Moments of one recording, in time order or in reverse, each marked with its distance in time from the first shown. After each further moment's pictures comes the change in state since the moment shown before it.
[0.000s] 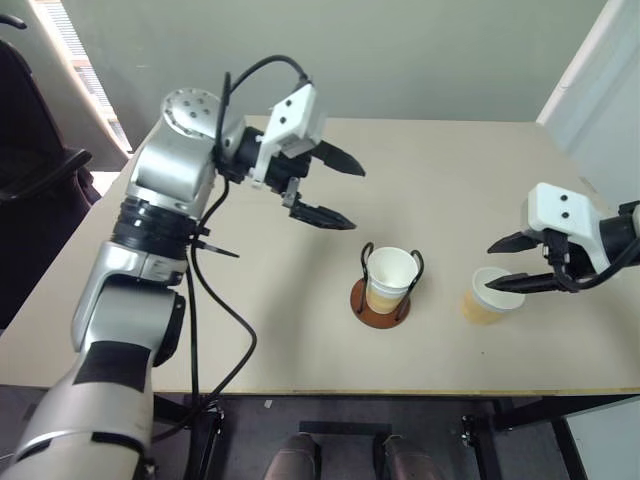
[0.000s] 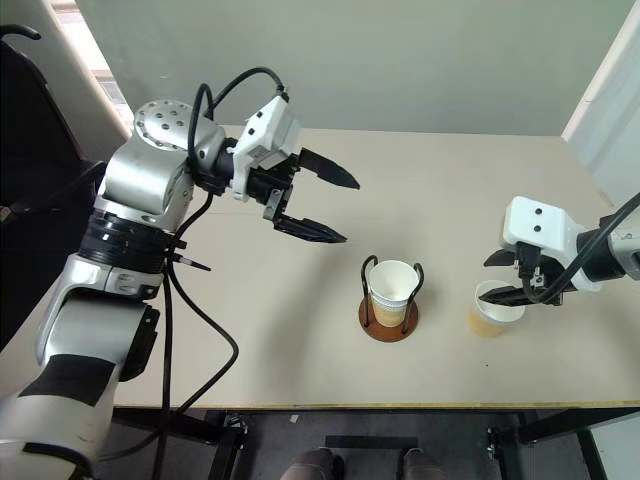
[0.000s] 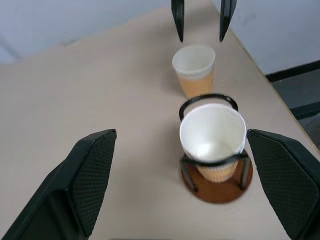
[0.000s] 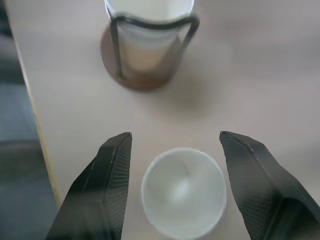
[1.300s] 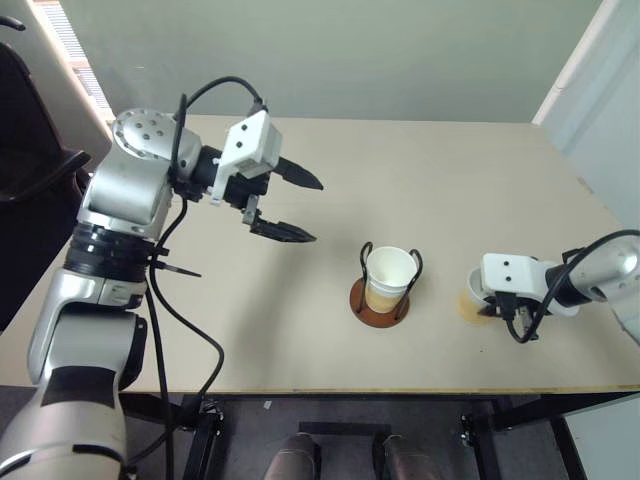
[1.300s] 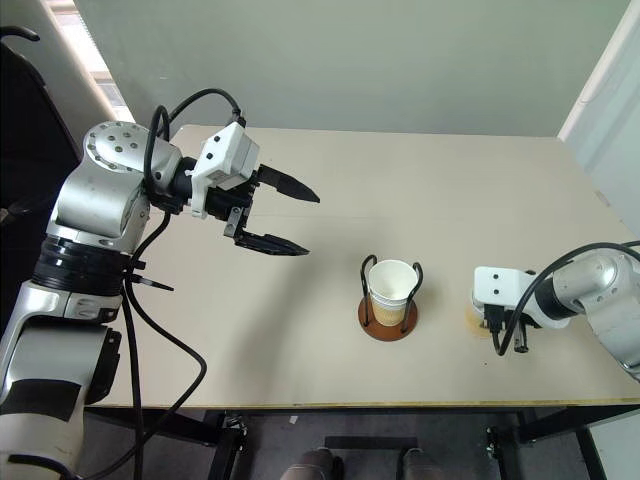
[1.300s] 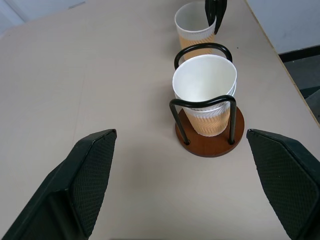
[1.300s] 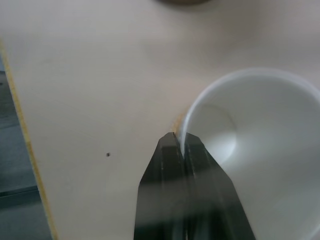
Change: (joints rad) left arm 0.137 0.118 0.039 -0.082 0.006 -0.025 0.008; right arm 0.086 0.136 0.159 0.018 -0.329 -0.111 0.030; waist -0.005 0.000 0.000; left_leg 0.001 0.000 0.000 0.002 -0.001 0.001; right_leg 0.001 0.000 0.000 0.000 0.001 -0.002
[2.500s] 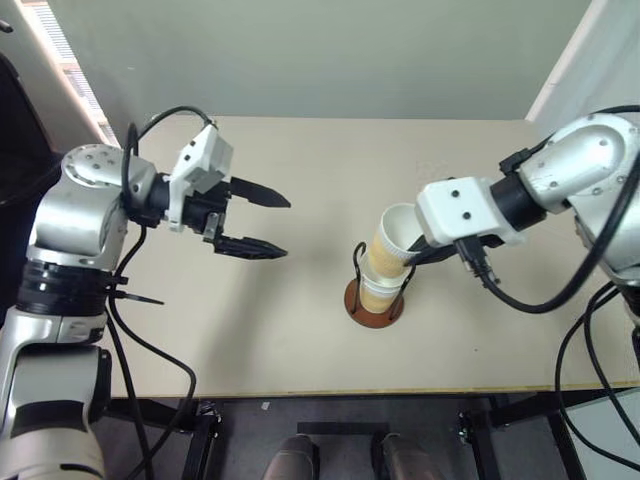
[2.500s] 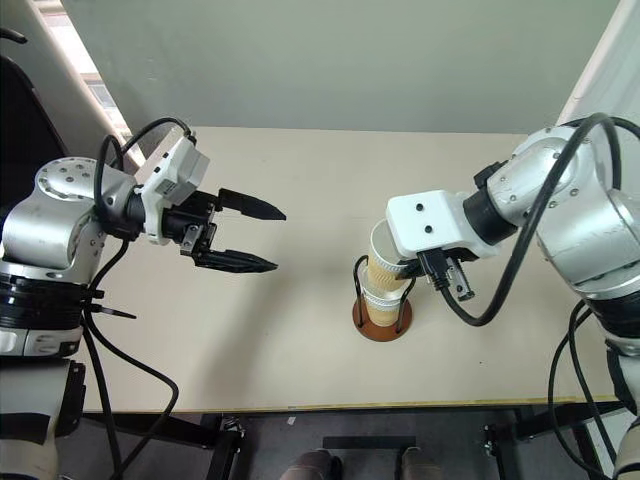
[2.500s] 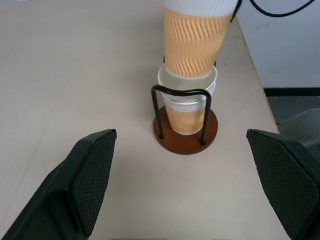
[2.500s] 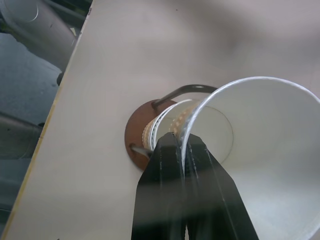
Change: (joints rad) left arm 0.176 0.123 0.128 -0.123 -0.122 0.188 -0.003; right arm -0.598 0.265 0.163 -0.021 0.077 0.003 0.242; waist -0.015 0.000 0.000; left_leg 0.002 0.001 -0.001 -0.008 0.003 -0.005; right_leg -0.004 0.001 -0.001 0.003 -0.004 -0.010
